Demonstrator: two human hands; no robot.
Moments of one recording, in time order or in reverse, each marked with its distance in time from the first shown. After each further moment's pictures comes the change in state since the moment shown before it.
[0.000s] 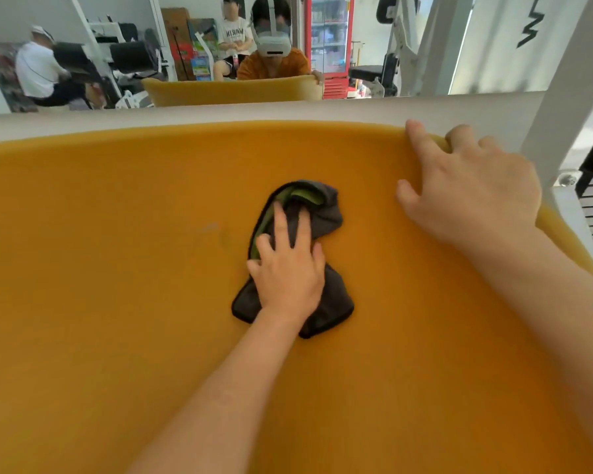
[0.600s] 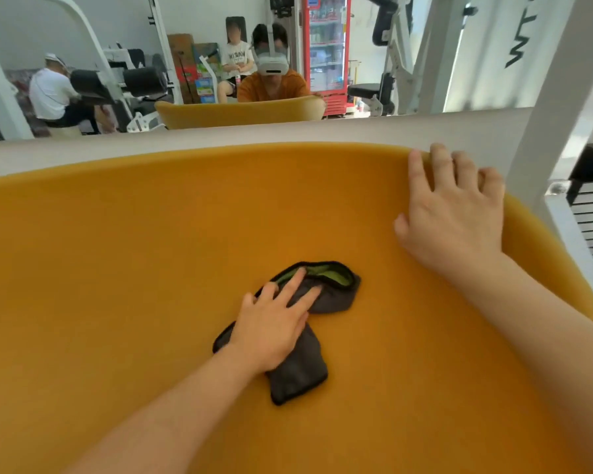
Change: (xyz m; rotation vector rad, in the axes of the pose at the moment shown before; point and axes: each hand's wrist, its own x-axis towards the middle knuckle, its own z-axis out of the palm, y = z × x) left_hand -0.043 -0.075 -0.015 0.171 -0.331 0.545; right_hand -0.021 -0.017 0.011 -0.003 0.038 0.022
